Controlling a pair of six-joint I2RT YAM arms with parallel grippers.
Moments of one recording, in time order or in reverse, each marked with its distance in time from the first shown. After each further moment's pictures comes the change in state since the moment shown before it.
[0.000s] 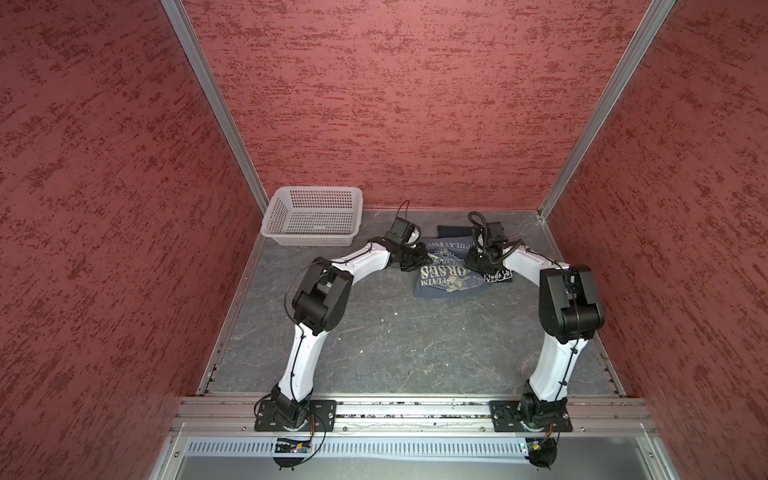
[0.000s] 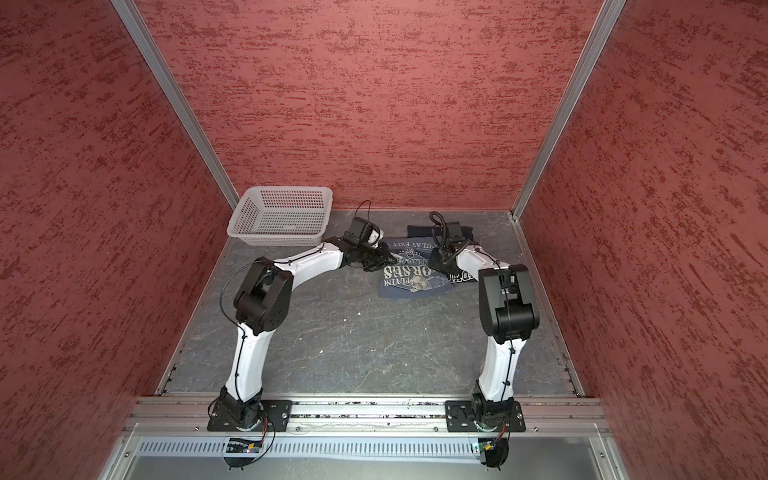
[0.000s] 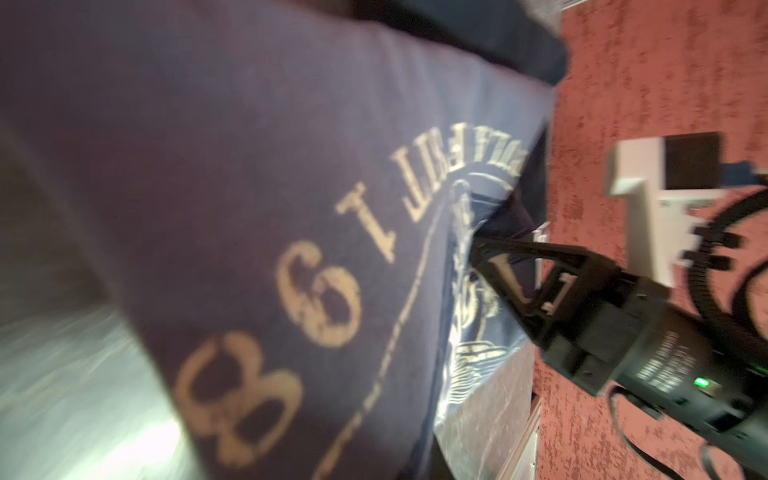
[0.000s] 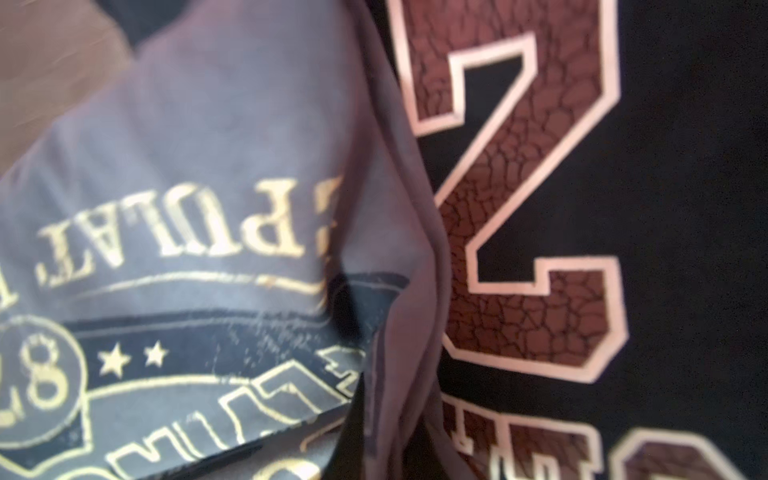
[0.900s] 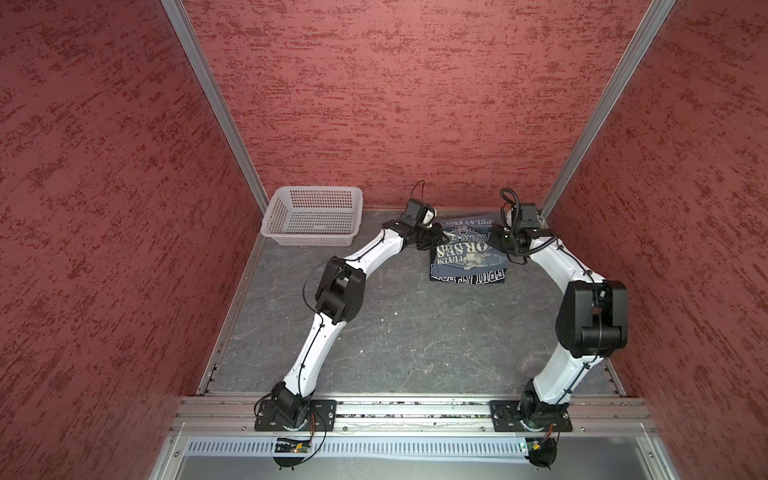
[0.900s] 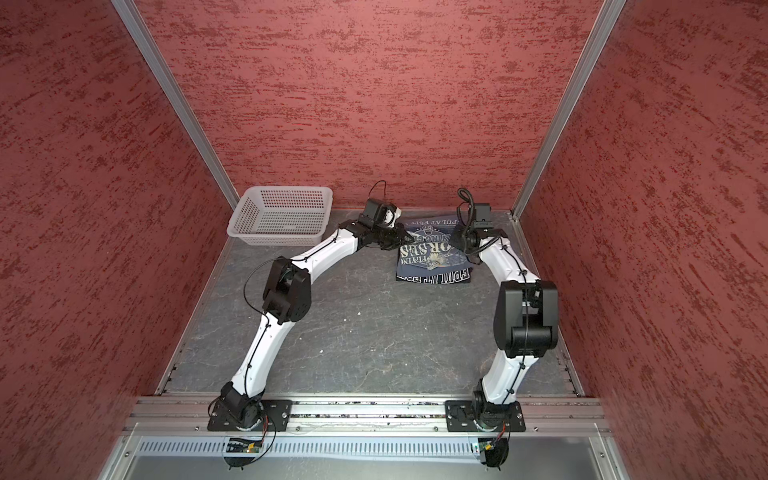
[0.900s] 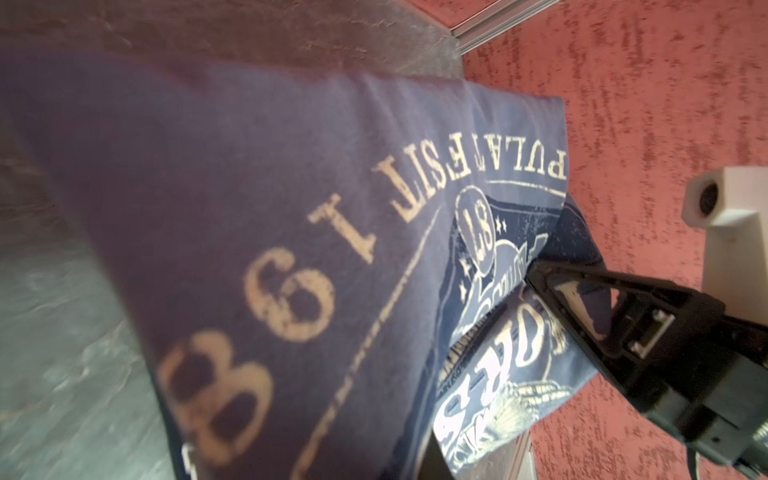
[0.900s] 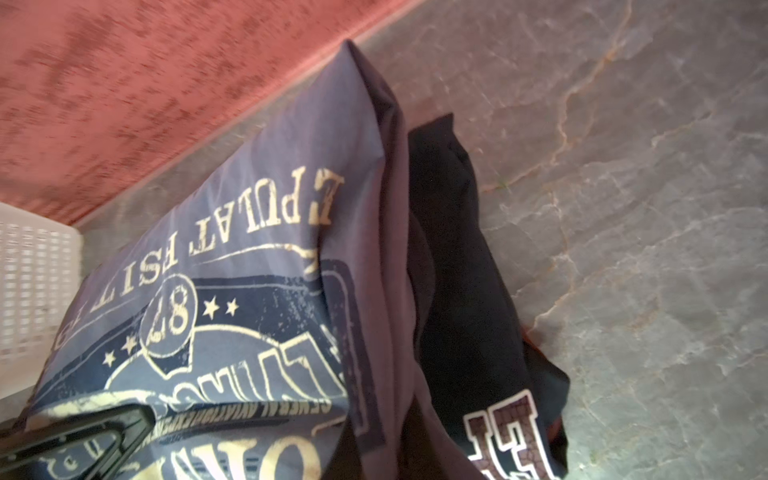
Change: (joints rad) left arm -0.023 0.377 0.631 -0.134 0.046 0.057; right arm -0.148 -0.103 0.090 -0.018 0.051 -0.016
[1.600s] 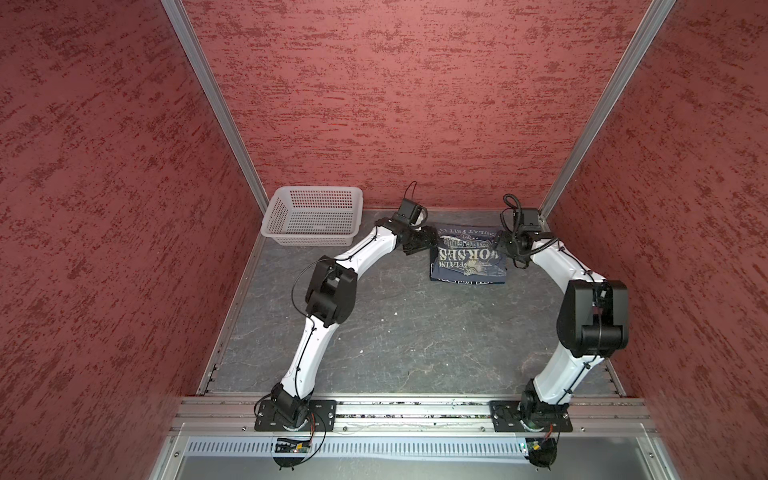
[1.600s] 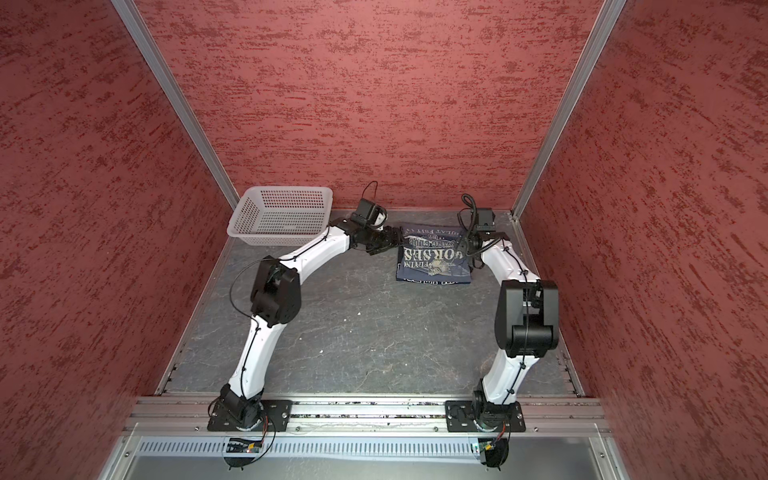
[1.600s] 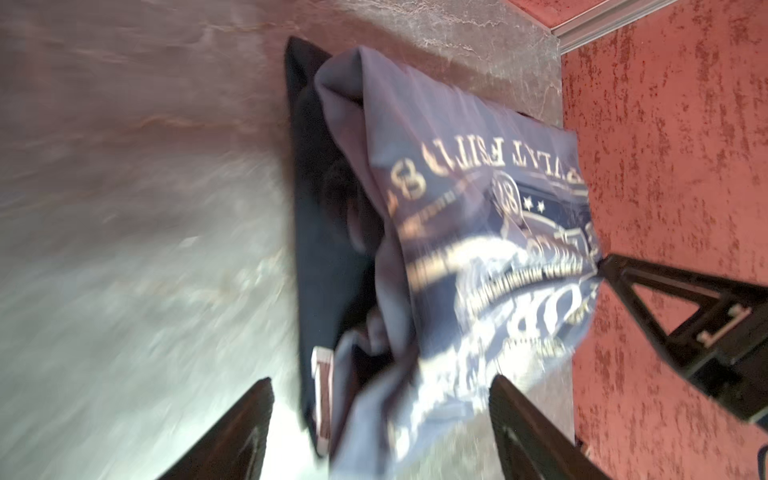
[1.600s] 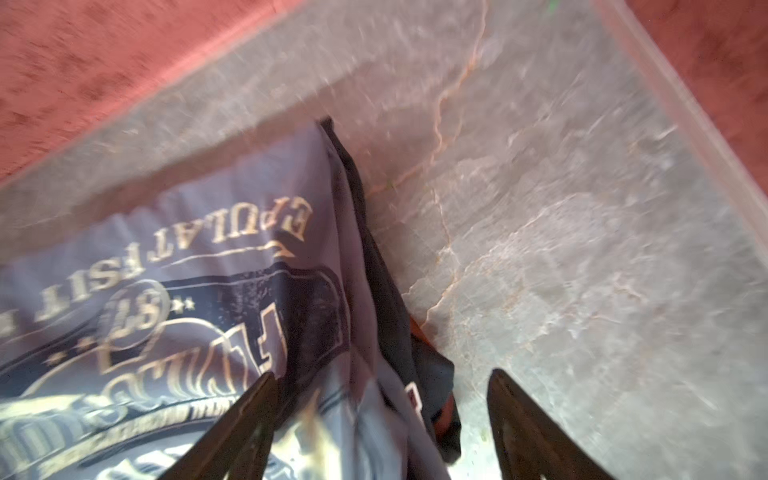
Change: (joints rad) left arm 0.021 -0.262 -0.266 -0.125 -0.195 0.065; right arm 0.019 -0.050 -0.021 -0.058 0.217 -0.031
